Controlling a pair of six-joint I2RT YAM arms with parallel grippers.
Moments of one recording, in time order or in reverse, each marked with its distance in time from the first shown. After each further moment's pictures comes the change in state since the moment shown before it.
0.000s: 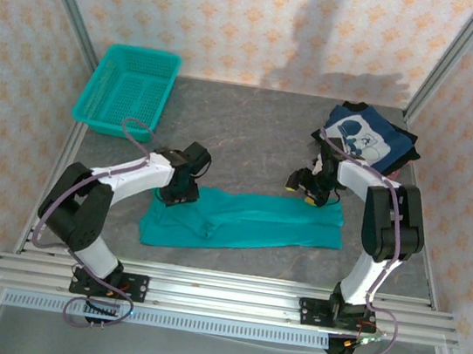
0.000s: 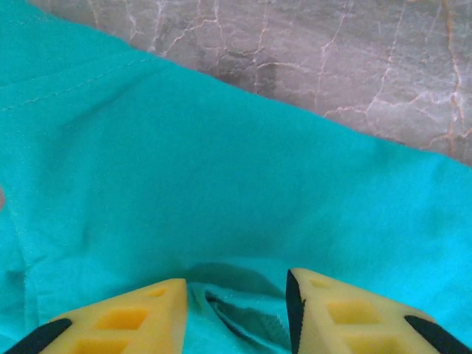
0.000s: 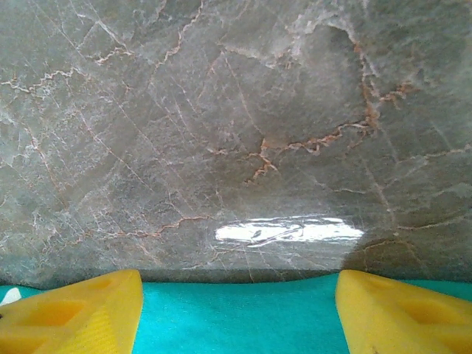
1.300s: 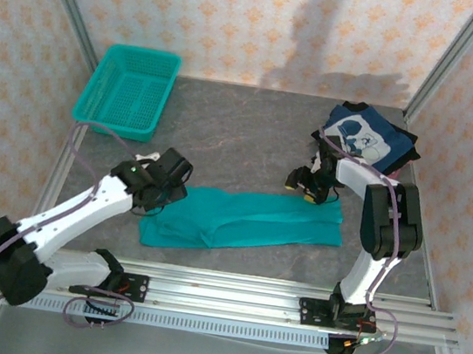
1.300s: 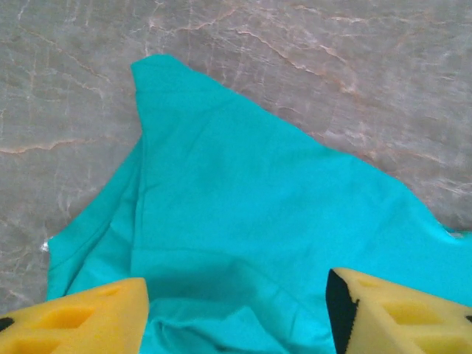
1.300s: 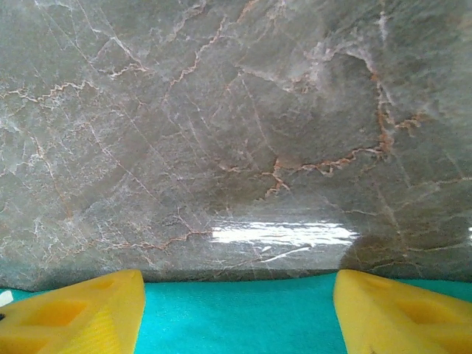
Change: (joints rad) left arm -0.064 -0.407 -0.075 -0.125 -0.146 -0.201; right arm 0.006 0.018 0.027 -0.004 0.019 -0.015
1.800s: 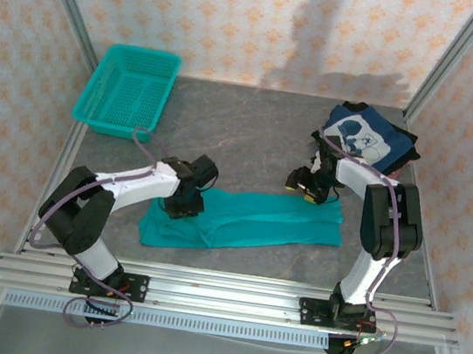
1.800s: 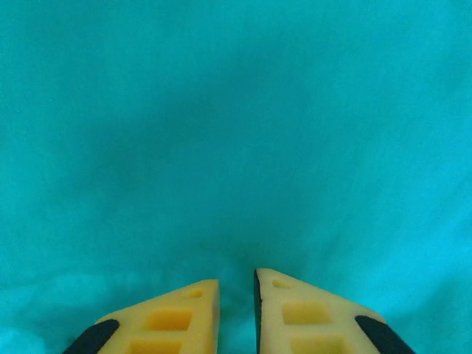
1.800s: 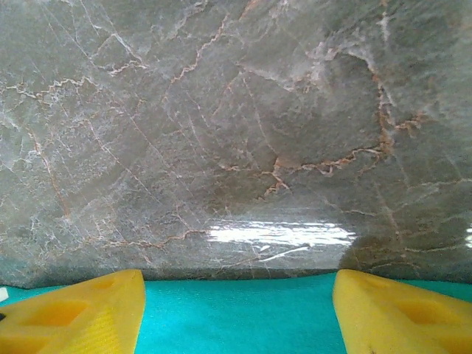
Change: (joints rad) left arm -0.060 0.360 -0.006 0.095 0.234 0.162; right arm 0.000 0.000 0.000 -0.003 0.000 -0.016
